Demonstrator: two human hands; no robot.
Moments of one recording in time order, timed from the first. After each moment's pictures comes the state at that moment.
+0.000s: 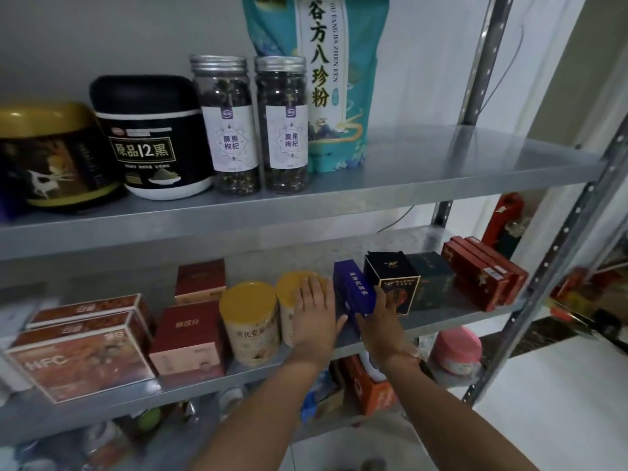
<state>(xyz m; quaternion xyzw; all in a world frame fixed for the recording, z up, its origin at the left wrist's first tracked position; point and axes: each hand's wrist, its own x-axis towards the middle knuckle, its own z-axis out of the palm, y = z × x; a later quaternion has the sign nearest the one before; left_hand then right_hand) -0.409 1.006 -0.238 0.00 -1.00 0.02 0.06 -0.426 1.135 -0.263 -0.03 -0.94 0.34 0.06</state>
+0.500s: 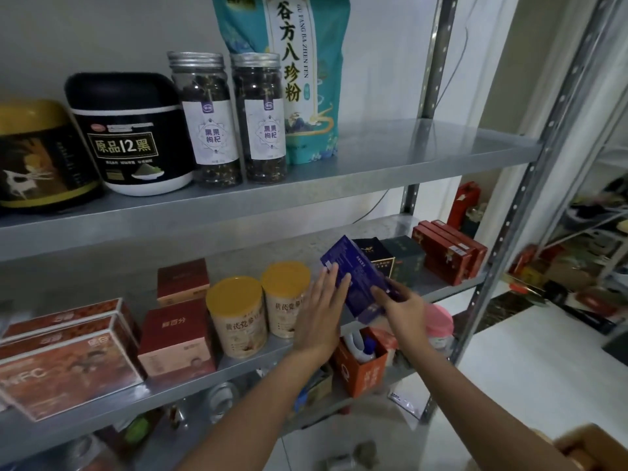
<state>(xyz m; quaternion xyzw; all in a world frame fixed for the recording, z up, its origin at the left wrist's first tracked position) -0.374 1.016 -0.242 -0.18 -0.96 -0.12 0.15 -0.377 1.181 -0.237 -0.11 -0.75 0.64 0.14</state>
